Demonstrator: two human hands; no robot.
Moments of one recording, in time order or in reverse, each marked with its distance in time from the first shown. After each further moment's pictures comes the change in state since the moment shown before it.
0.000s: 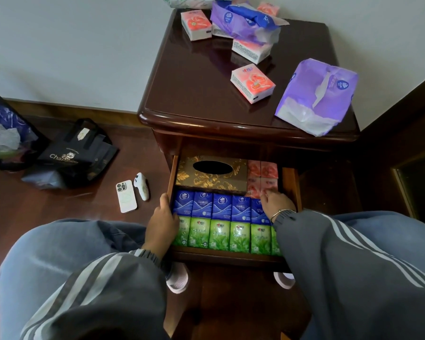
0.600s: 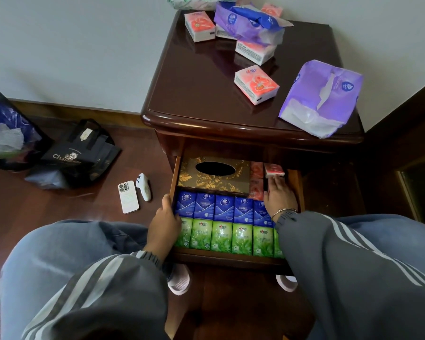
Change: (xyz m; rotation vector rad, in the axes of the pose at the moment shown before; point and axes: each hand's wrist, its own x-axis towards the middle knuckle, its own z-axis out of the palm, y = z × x) left_hand -0.001 0.002 -0.001 -0.001 0.009 0.004; right_hand 0.006 -0.006 -0.008 -0.152 0.066 -0.013
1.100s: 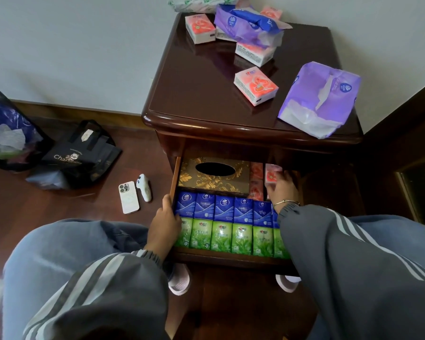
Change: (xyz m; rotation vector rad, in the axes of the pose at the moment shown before) left_hand 0.000 -0.001 0.000 0.000 -0.006 -0.006; right_hand 0.010 -0.002 -0.021 0.192 0.060 0.150
